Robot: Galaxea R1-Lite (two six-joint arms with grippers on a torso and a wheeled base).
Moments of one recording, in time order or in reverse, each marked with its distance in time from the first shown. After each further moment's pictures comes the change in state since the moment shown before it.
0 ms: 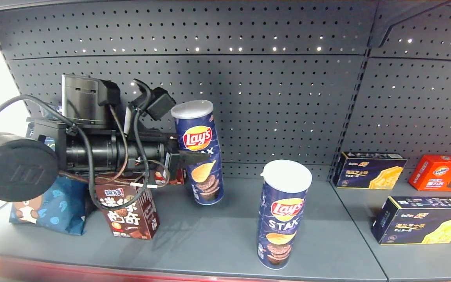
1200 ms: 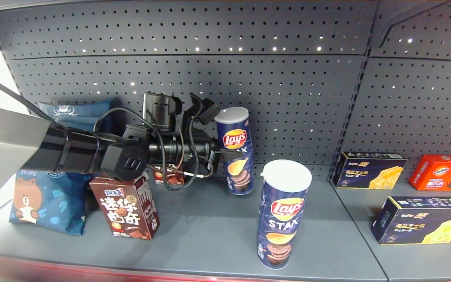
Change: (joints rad) left arm -0.058 0.331 -0.259 -0.113 -0.087 0.009; right arm 0.000 0.002 0.000 0.000 0.001 0.008
